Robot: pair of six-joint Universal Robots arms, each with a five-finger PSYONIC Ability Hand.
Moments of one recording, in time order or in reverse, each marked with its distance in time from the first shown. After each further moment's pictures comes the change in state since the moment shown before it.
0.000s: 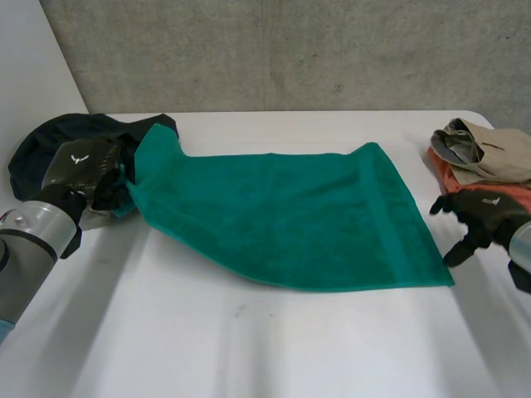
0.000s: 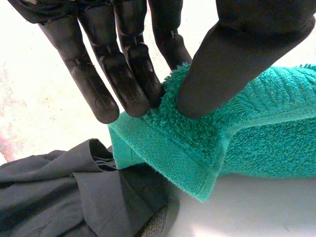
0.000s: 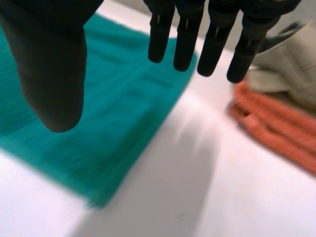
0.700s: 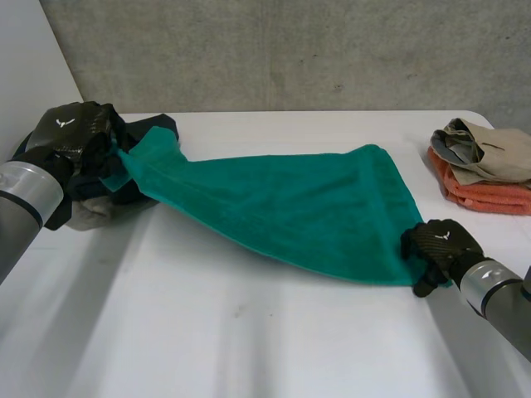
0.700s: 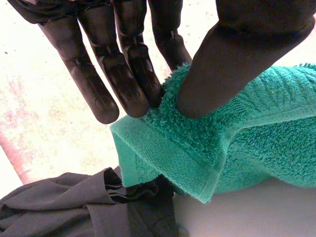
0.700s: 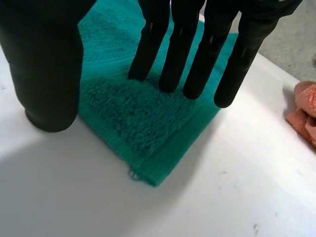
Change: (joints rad) left arm -0.027 0.030 0.194 -0.208 -0.050 -0.050; right arm 0.098 0.137 0.185 -0.370 -0.003 -0.155; left_hand 0.000 0.000 0.000 0.000 0.000; right_hand 0.288 0.297 0.299 0.292 0.219
